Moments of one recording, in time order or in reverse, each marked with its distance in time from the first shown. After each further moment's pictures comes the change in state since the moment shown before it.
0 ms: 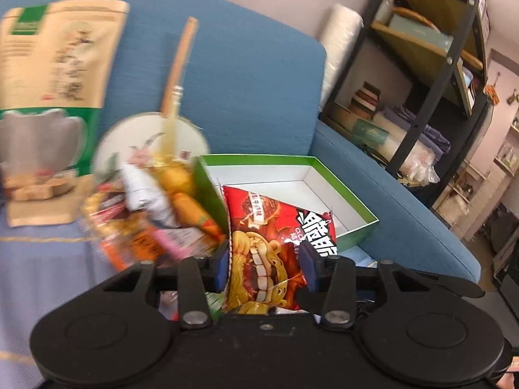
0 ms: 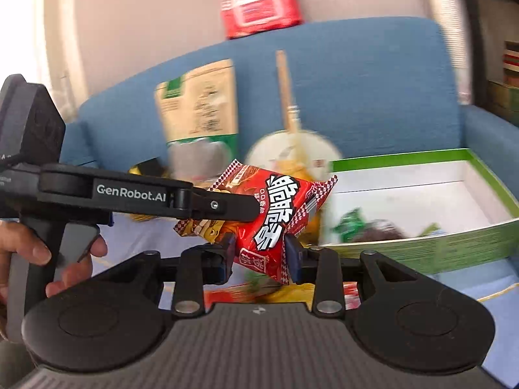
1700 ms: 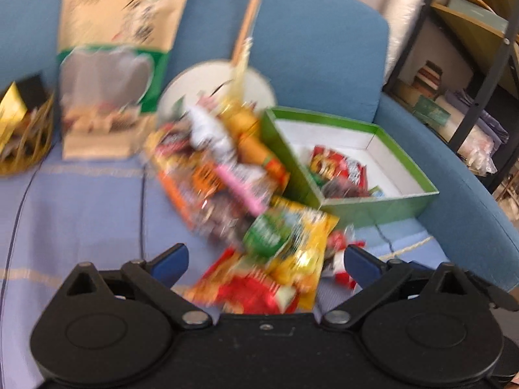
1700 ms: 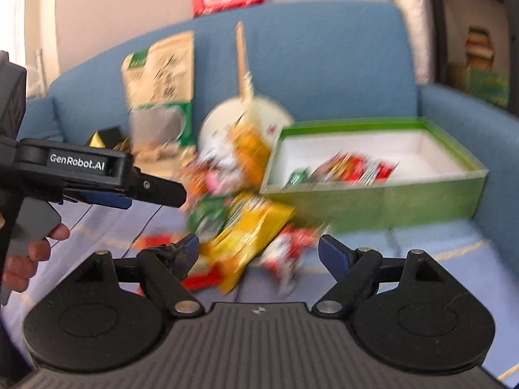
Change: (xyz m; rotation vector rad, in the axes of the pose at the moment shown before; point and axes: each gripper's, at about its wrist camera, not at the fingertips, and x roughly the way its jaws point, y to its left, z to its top) left arm -0.013 0.014 -0.060 -0.106 0.062 0.232; right arm 0.004 -0.012 -0.073 -0.025 0.064 -0.053
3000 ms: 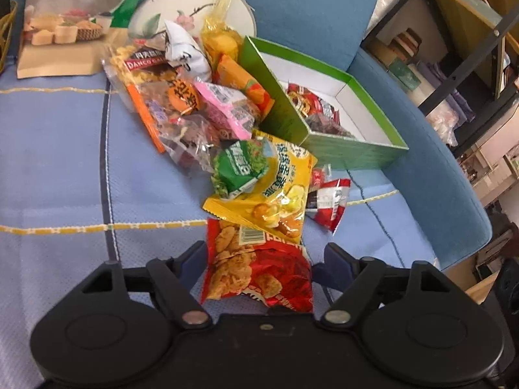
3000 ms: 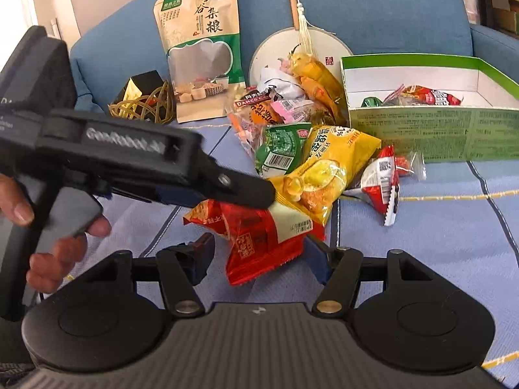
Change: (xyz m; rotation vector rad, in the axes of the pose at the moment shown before) left arm 0.033 0.028 -0.017 -0.047 0.212 -0.227; right arm 0.029 0.050 -0.013 0.038 0.158 0.095
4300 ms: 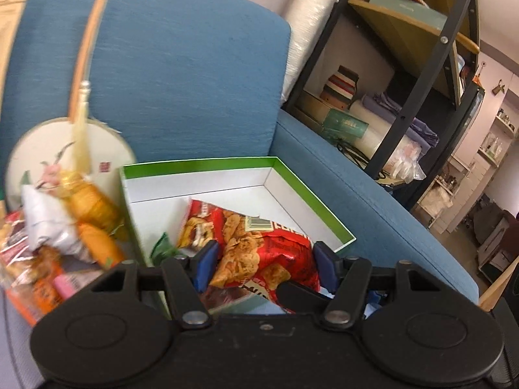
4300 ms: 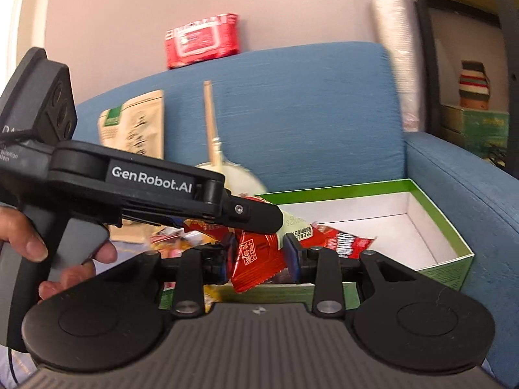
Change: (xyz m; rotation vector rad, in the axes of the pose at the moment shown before) left arm 0.053 -0.113 0.110 0.213 -0.211 -0.076; right arm -0.043 -0.106 0.081 -0.024 -0.357 -0.142
